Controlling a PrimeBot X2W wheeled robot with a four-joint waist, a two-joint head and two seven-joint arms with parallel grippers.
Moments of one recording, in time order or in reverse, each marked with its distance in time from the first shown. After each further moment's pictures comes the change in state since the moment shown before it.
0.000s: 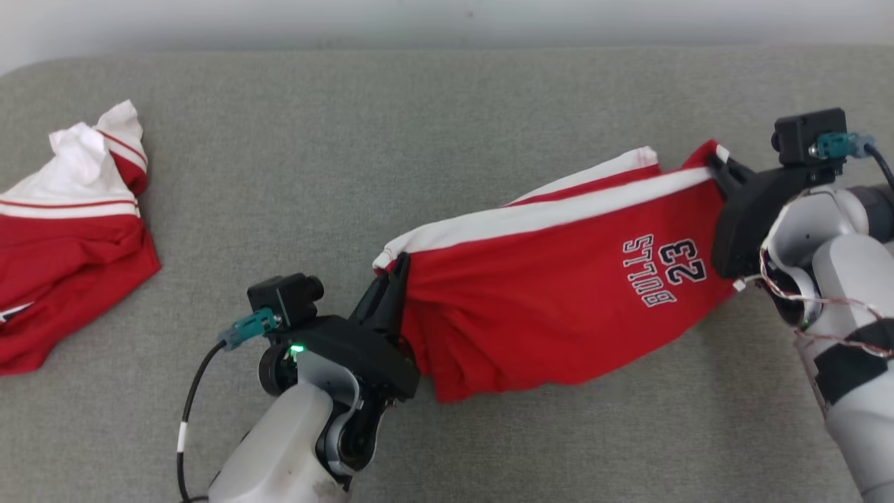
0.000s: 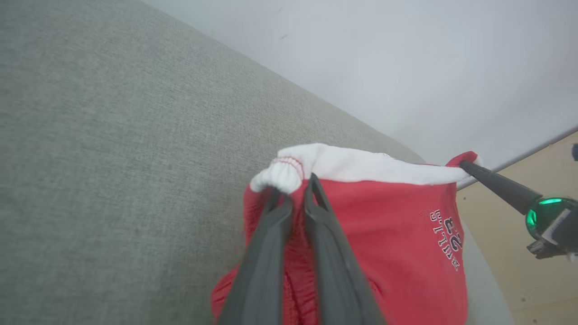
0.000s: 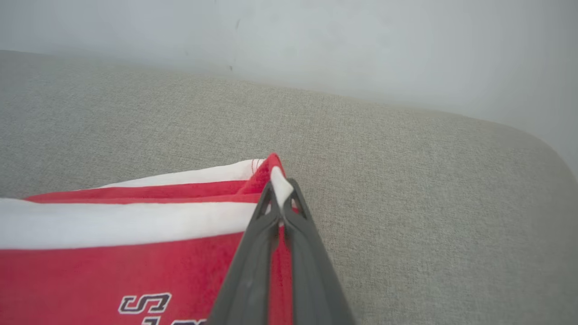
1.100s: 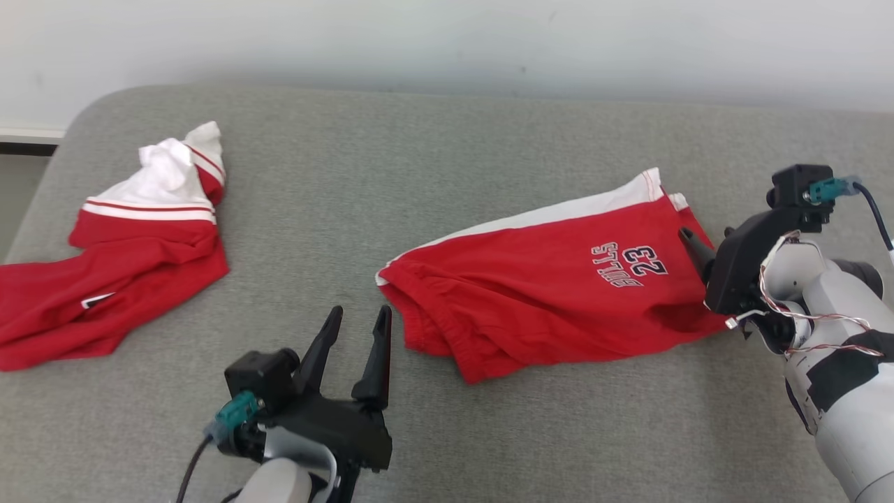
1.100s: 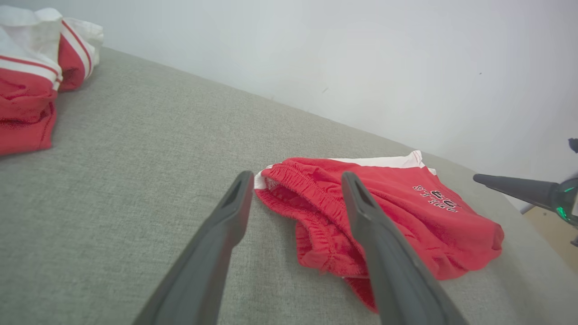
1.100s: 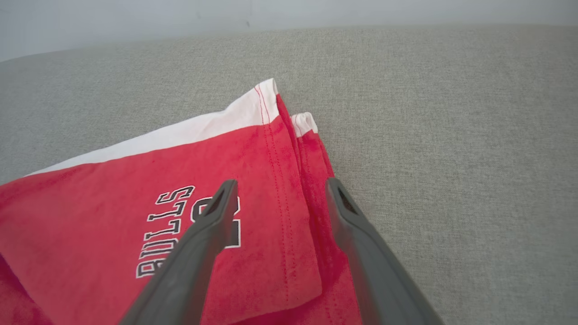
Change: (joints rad) left arm 0.212 -0.004 0.167 -0.110 0.332 0.000 -0.055; right arm -0.060 0.019 0.095 0.329 0.258 0.000 -0.006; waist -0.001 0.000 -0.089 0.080
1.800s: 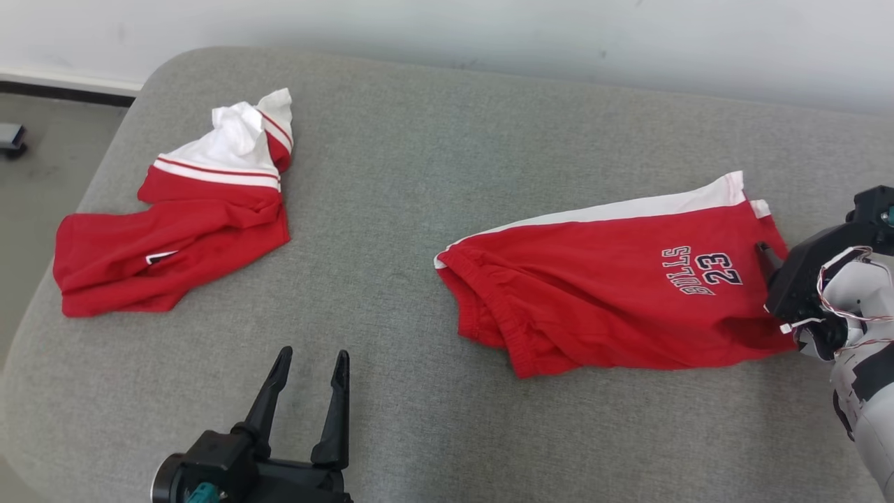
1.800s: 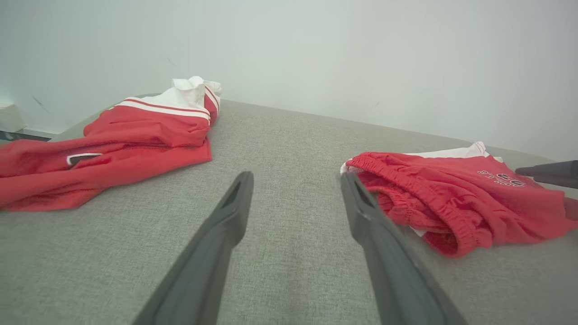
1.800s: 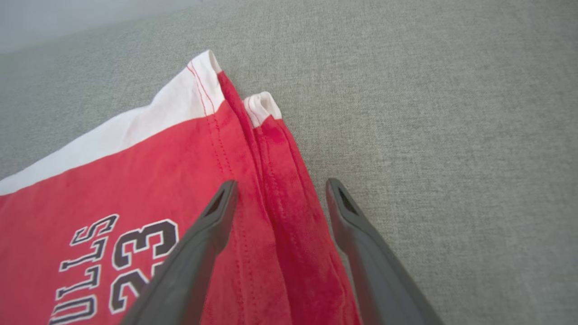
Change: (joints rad) left arm 0.295 0.000 0.174 -0.338 0.350 -0.023 0.000; right arm -0.073 -0.028 -0.148 0.298 -0.045 0.000 -0.101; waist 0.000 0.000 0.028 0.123
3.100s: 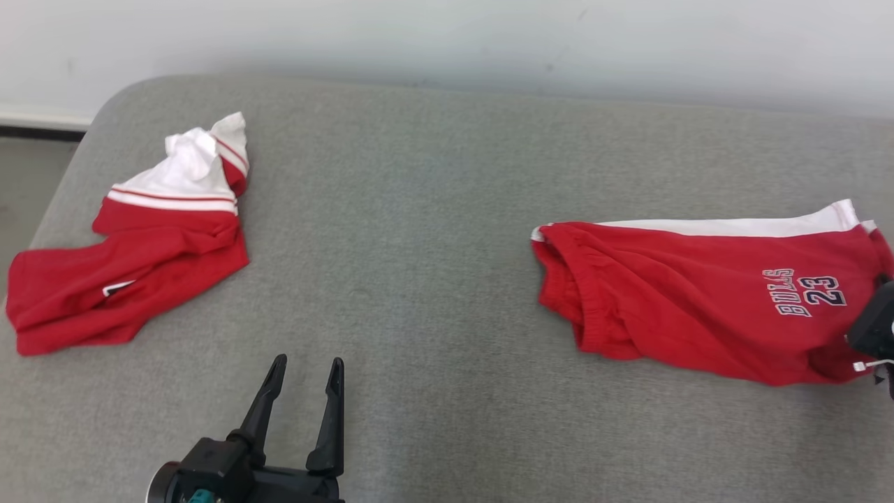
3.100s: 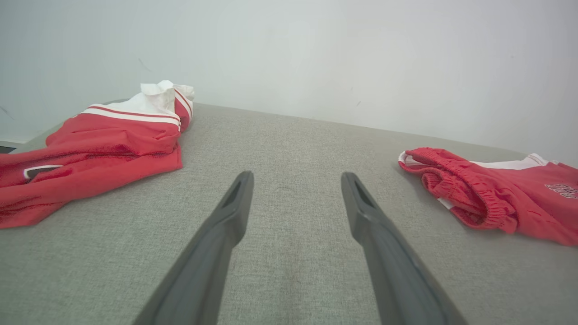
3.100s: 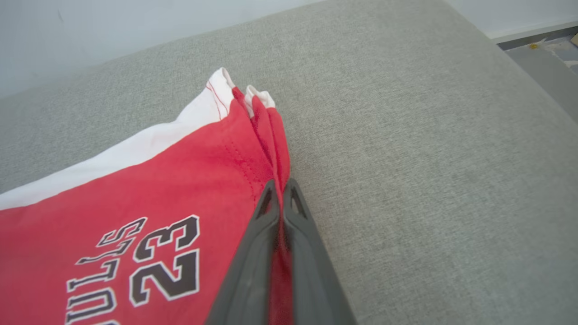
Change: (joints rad) left arm 0.022 0.000 0.018 -0.004 0.013 -0.002 0.000; right arm 0.089 -0.074 -0.370 0.038 -0.277 0.000 -0.163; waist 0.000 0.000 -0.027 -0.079
